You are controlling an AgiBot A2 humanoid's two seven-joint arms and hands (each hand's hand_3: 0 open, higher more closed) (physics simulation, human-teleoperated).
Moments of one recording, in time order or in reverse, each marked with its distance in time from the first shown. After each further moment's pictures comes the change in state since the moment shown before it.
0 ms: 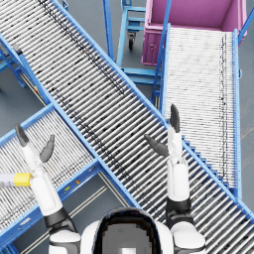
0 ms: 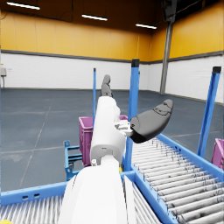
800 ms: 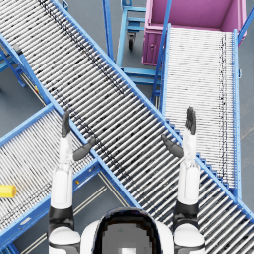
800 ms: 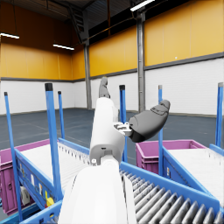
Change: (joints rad) left arm 0.084 -0.057 0.419 -0.097 -0.150 0.036 0.036; right arm -0.088 0.117 -0.084 0.019 -0.151 0.035 -0.036
